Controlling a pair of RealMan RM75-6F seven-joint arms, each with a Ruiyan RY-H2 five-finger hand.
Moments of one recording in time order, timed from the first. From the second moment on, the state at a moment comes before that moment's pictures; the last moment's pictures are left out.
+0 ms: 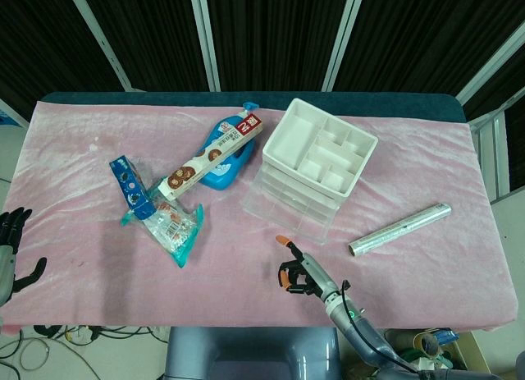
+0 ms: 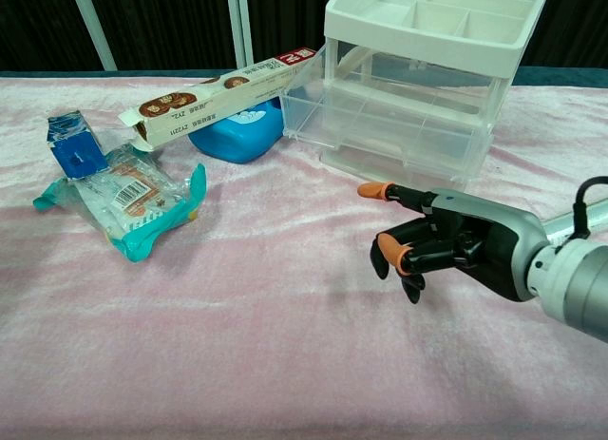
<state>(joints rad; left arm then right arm) -0.07 -1.11 -0.08 -1.71 1.39 1.48 0.14 0.48 -1.57 0.13 -1.79 -1.14 0.88 0.44</state>
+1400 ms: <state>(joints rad) -0.07 -1.11 -0.07 -1.72 1.39 1.49 0.14 0.21 -1.07 0.05 -1.52 -1.47 1.39 0.10</state>
